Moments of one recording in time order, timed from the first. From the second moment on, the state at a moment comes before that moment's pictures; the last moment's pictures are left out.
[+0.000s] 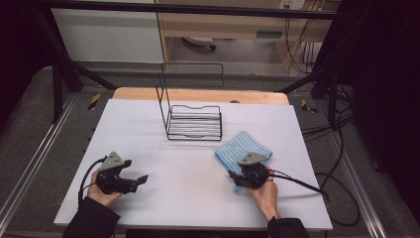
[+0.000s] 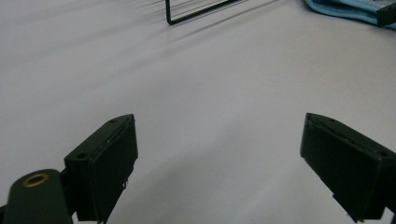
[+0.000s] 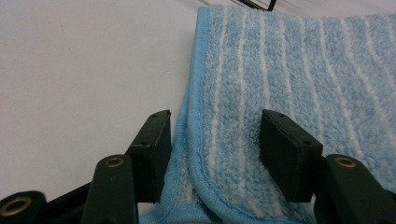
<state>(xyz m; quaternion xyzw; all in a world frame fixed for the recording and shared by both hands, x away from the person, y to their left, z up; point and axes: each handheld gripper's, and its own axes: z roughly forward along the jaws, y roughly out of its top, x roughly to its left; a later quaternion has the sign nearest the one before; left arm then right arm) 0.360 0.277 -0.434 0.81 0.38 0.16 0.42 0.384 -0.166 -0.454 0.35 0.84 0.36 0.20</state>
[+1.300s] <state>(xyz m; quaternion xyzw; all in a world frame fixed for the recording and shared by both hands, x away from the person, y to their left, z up) 0.361 0.278 -0.434 0.81 0.38 0.16 0.42 0.378 -0.155 -0.430 0.31 0.86 0.38 0.17</state>
